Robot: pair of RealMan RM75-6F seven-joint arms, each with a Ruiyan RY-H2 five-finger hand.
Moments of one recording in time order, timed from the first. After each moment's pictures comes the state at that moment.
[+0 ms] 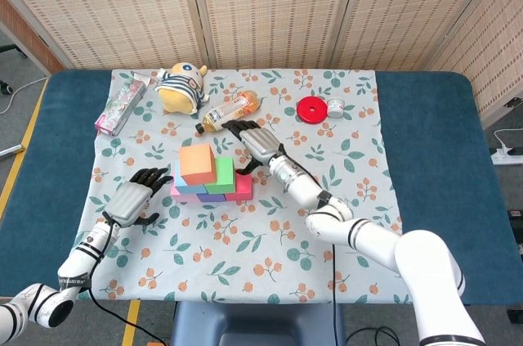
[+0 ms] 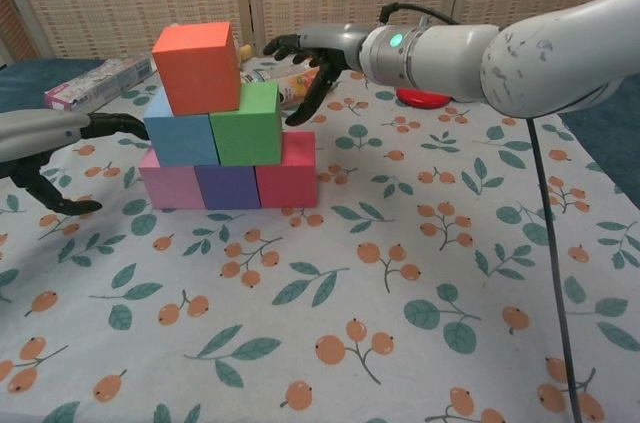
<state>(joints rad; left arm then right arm) -0.60 -1.39 -0.06 -1.32 1.43 0.95 -0.02 1.23 -1.79 0.33 -0.85 -1.10 0.49 0.24</state>
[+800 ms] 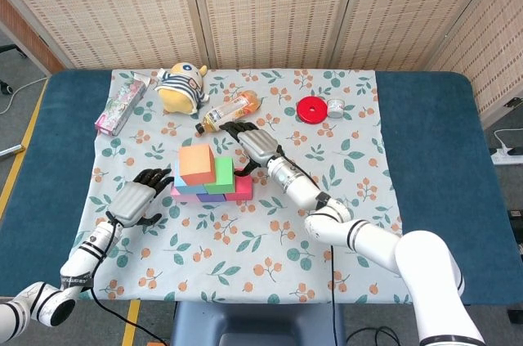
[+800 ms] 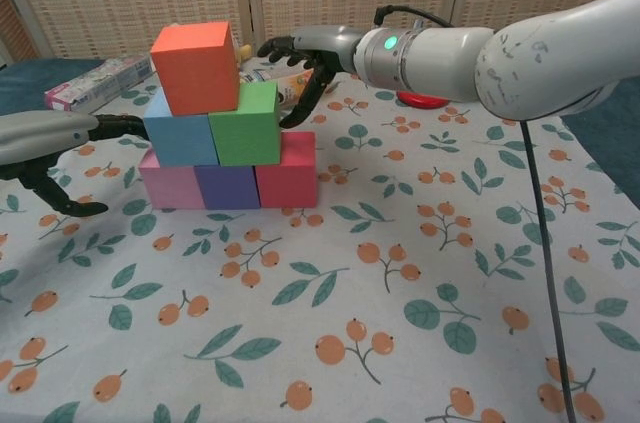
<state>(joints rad) -0.62 -1.40 -0.05 -1.32 1.43 0.94 -0.01 1.23 -1.80 0.35 -0.86 -1.10 0.49 0.22</state>
